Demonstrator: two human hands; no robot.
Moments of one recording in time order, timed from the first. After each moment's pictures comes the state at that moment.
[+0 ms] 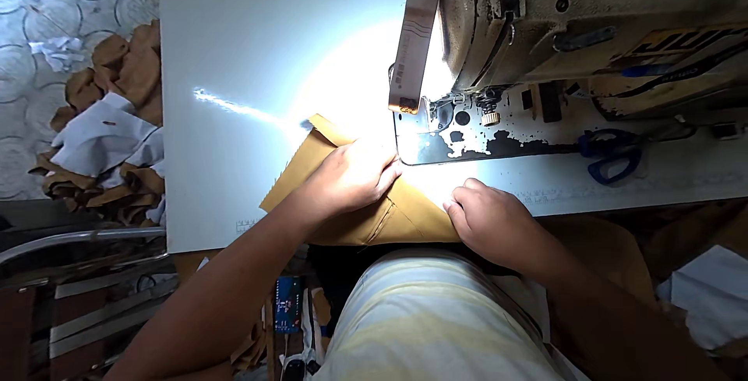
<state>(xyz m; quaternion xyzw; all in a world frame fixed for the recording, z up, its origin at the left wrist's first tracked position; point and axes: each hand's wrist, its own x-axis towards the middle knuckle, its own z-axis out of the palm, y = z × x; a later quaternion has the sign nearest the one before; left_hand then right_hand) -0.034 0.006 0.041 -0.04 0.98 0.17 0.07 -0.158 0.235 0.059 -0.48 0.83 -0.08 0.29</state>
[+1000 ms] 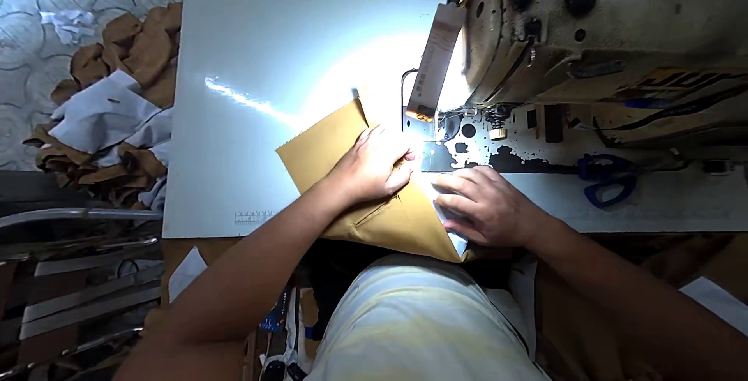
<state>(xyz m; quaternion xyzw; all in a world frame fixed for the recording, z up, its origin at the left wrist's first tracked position) -0.049 0.004 0.004 -0.03 0.97 0.23 -0.09 -0.218 0.235 0.004 -0.79 0.58 -0.20 0.04</state>
